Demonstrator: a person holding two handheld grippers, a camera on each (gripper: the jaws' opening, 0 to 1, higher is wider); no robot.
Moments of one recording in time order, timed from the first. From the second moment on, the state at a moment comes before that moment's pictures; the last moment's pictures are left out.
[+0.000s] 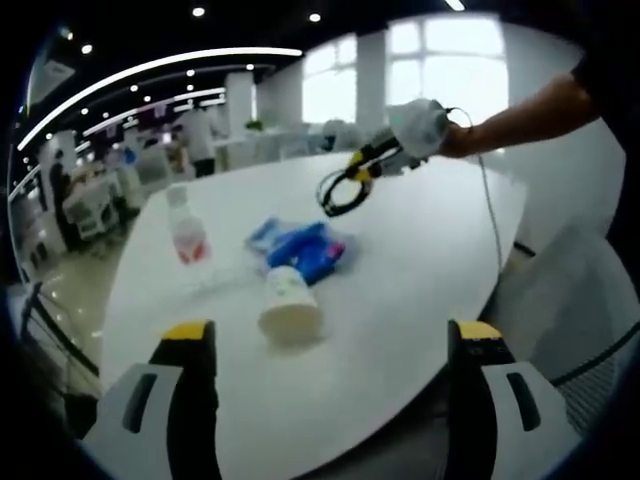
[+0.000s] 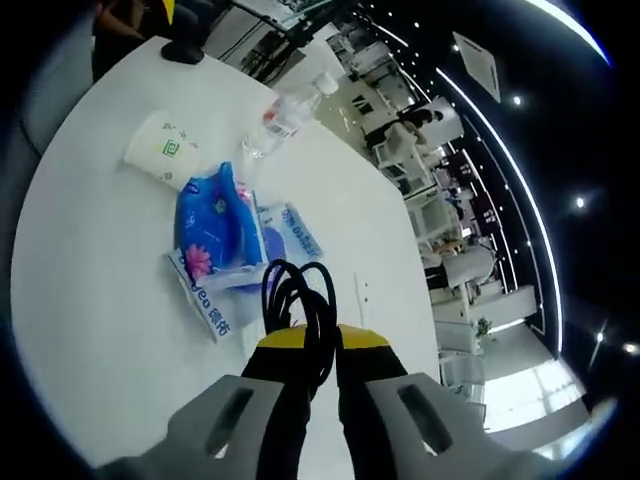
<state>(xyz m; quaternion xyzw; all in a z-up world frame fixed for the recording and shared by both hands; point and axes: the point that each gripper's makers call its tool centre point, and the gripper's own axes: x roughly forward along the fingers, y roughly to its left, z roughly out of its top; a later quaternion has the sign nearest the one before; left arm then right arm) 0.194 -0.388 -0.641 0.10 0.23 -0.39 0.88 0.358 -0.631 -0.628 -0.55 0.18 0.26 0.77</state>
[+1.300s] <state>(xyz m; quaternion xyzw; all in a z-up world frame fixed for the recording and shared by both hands) 0.195 -0.389 -0.638 0.09 0.23 -0.39 0.89 0.285 -0.644 -0.658 -0.54 0.21 0.28 0.77</state>
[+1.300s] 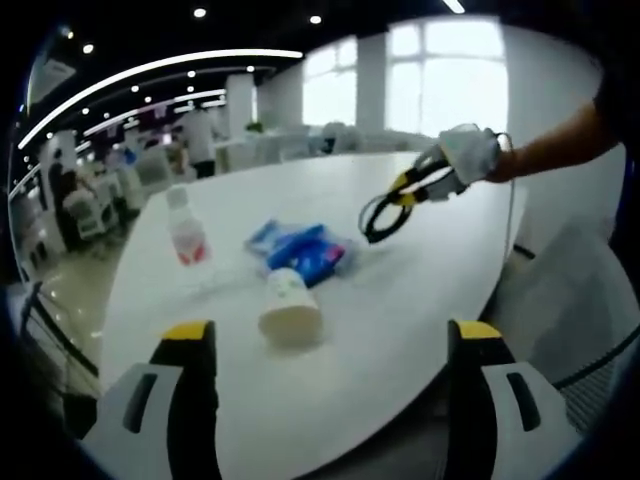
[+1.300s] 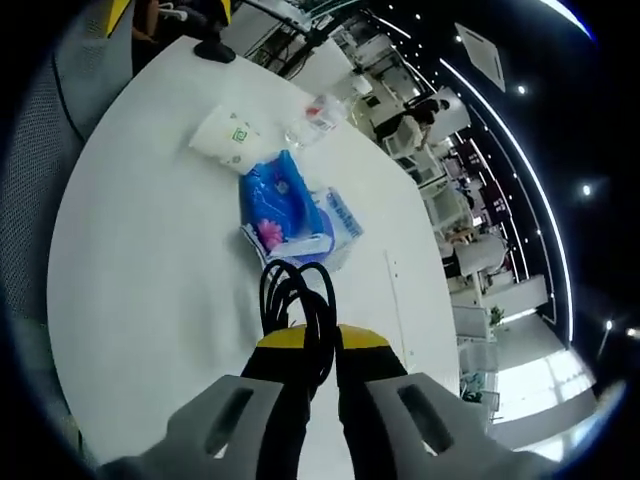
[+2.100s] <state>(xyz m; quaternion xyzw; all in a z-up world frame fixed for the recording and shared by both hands) 0.193 -0.390 -0.639 0.09 0.23 -0.40 0.88 0.228 -0.630 -0.696 -0.51 0.22 0.33 0.76</state>
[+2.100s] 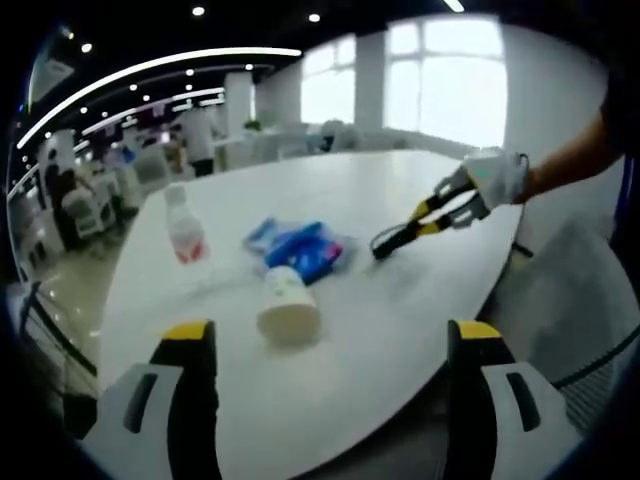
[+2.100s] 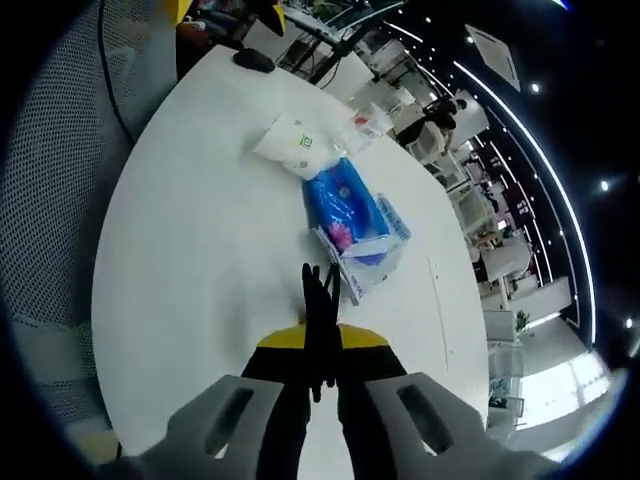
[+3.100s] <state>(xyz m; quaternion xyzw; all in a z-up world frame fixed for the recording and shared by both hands) 0.197 -0.386 -0.638 0.09 0.23 -0.39 0.89 0.188 -0.622 -0.761 -0.48 0.31 0.41 0.71</state>
